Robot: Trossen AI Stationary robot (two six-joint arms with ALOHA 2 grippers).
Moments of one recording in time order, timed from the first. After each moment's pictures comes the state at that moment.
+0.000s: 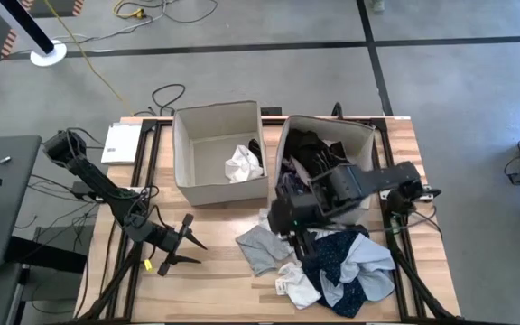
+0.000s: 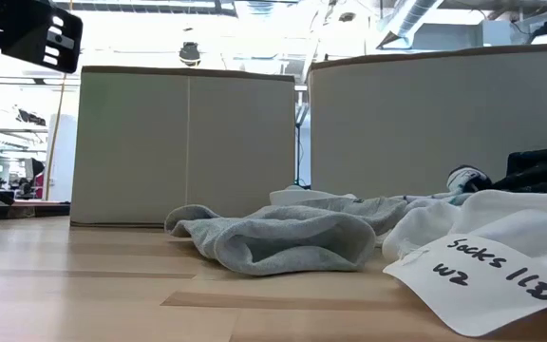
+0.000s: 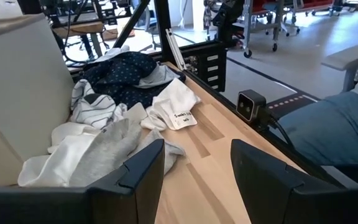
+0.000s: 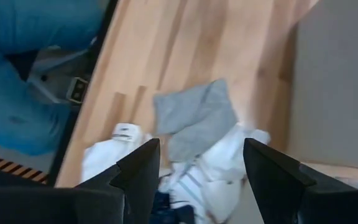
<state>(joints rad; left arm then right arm) -0.75 1.00 0.27 0.59 -0.40 0.03 0.33 1.95 2.34 -1.43 0.01 0.06</state>
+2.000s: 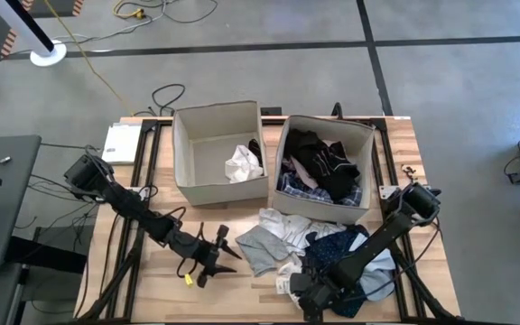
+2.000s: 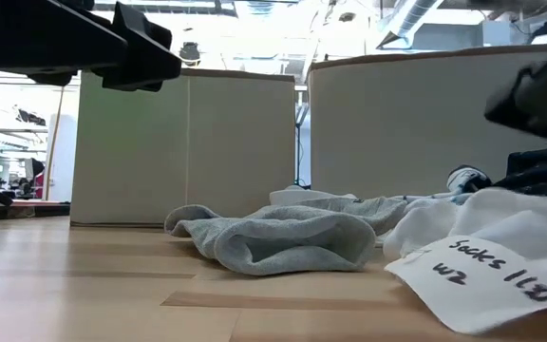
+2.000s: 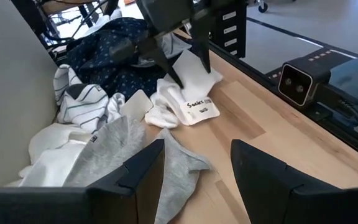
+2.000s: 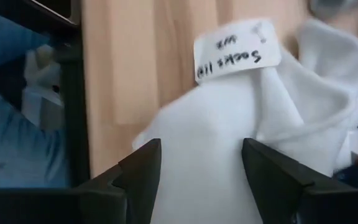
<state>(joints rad) -0.57 1.57 0.58 0.70 -0.27 0.14 0.73 1.95 1.29 -0.46 0.13 0.82</state>
